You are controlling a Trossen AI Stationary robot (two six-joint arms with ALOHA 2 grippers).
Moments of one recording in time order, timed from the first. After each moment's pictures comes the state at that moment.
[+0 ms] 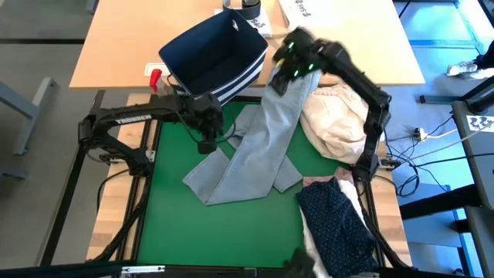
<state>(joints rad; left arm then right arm) 0.33 1.41 1.32 -0.97 0.00 0.14 -0.63 1.89 2.26 -1.24 -0.20 -0.03</state>
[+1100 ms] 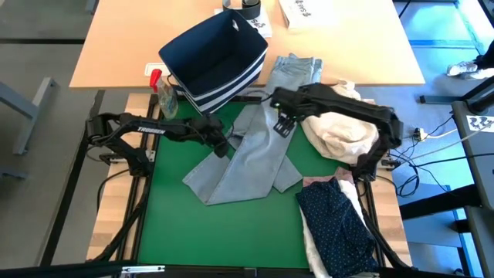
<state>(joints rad) 0.38 1.50 0.69 -0.07 0.01 -0.42 -0.27 1.73 1.77 -1.36 0.27 0.31</state>
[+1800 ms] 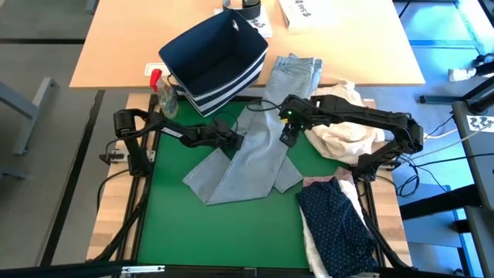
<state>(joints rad) 0.36 1.80 0.69 0.36 -0.02 -1.01 -0.27 1.51 1.44 -1.06 0.16 0.18</state>
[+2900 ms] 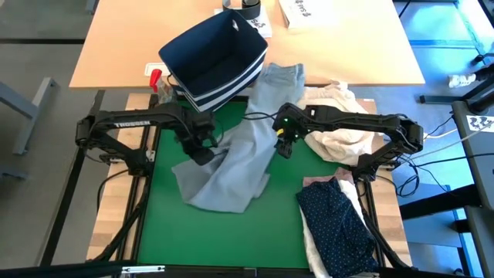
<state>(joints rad) 0.23 1.39 1.23 -1.22 0.34 -0.62 -0.27 1.51 1.21 -0.75 -0.14 0.12</state>
